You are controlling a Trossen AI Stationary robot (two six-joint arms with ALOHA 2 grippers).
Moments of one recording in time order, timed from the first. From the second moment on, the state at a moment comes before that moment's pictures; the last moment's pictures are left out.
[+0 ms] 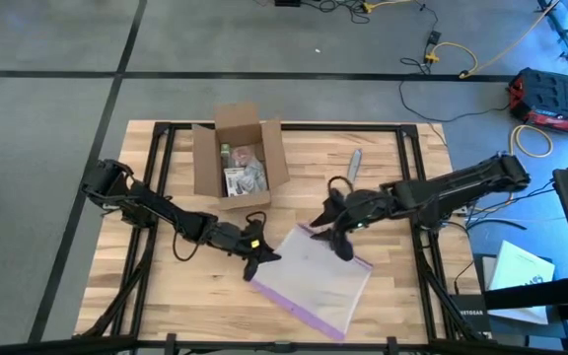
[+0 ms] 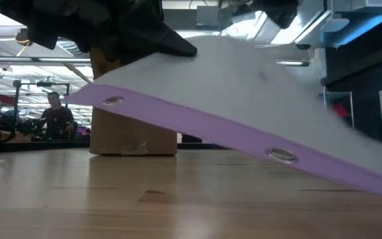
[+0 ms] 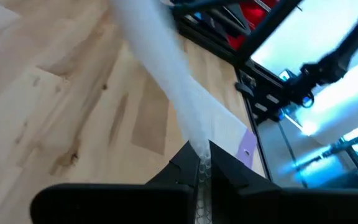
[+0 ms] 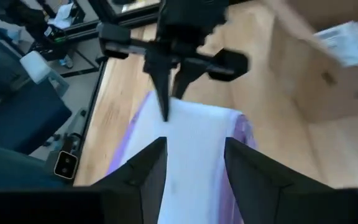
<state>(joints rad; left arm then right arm) -0.34 1.65 0.70 0.64 -0.13 -0.59 0.25 1.24 1.00 -0.34 0.01 0.36</state>
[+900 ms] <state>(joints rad) -0.42 1.60 0.70 0.65 -0.12 -0.11 0.25 1.18 0.82 -0.36 -0.32 0.50</state>
